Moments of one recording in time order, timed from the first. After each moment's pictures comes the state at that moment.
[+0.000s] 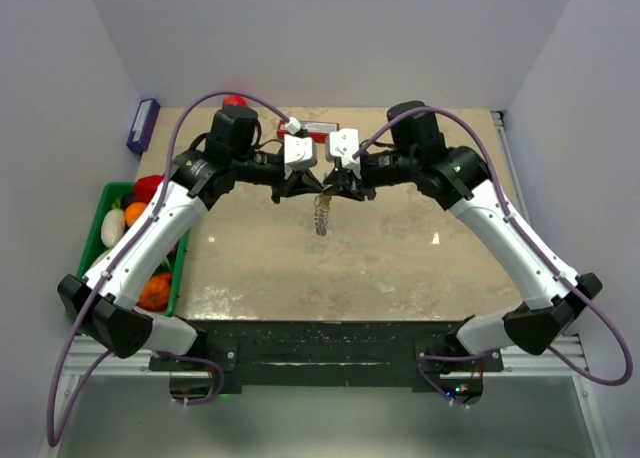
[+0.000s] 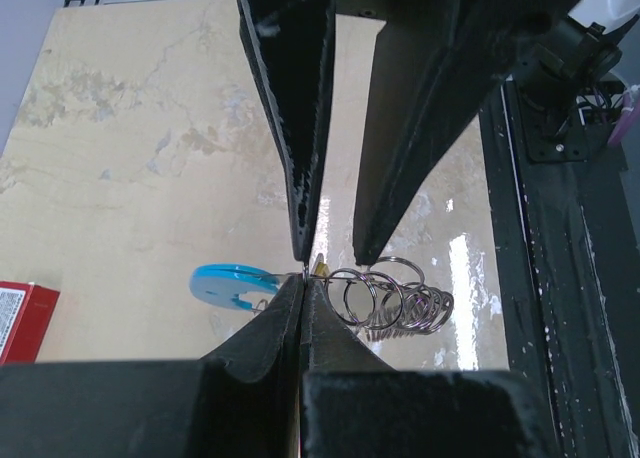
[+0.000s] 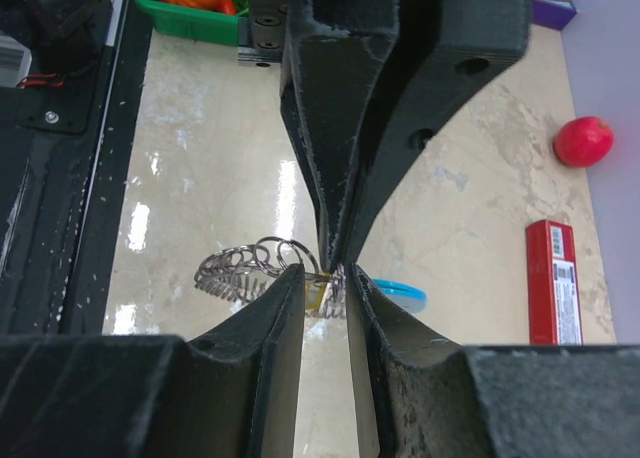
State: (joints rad) left arm -0.53 1.39 1.51 -0.67 0.86 0.56; right arm 0.63 1.42 1.67 -0.79 -0.72 -0.68
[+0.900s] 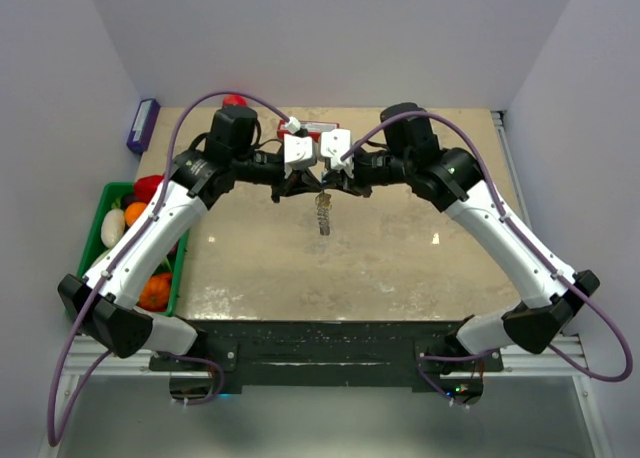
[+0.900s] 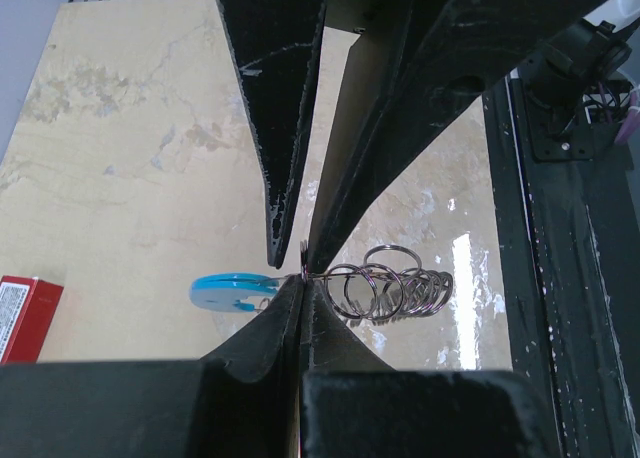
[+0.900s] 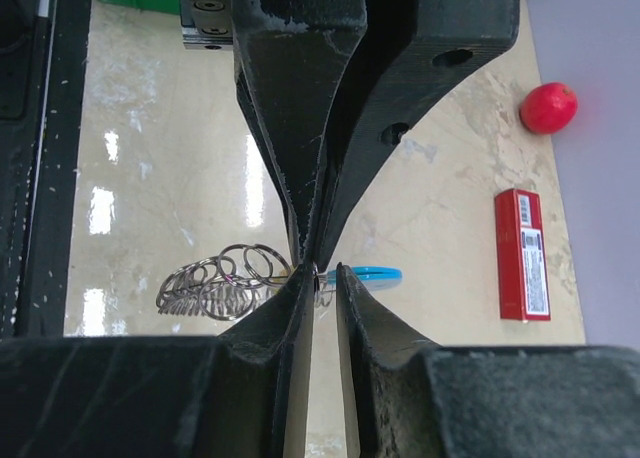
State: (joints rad) left arm -0.53 1.39 1.51 -0.67 0.85 0.56; right arm 0.67 1.43 1.67 -0.77 -0.57 -0.68
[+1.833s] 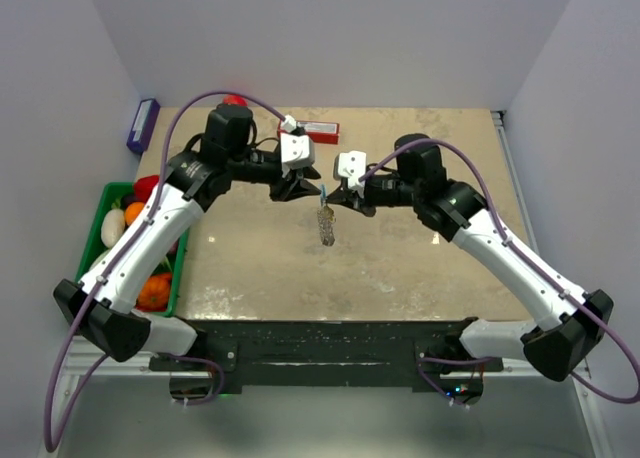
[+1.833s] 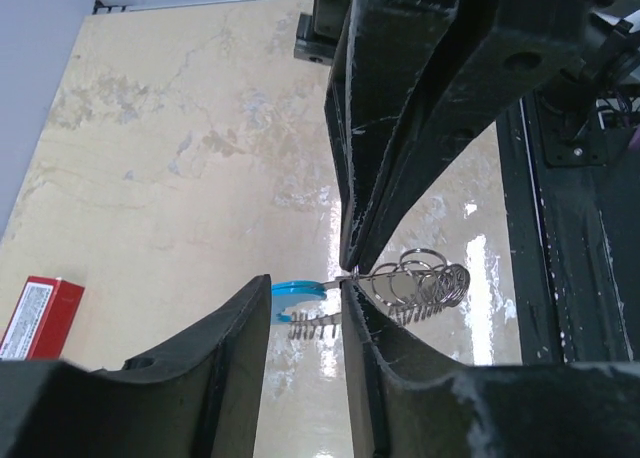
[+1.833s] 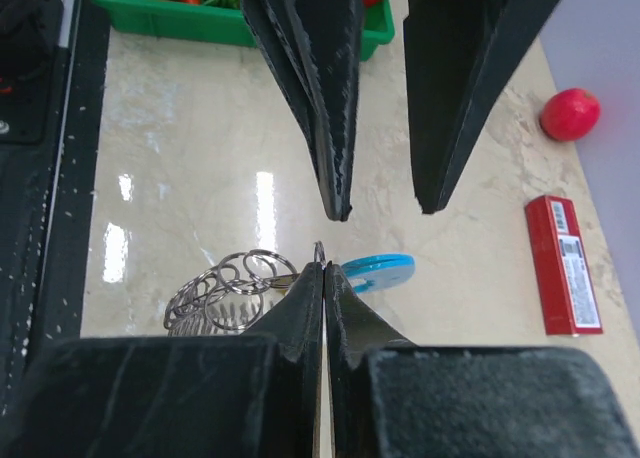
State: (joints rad) left arm -0.53 1.38 1.51 -0.66 0.84 0.56; right arm 0.65 1.25 1.29 -0.45 -0.64 -0.58
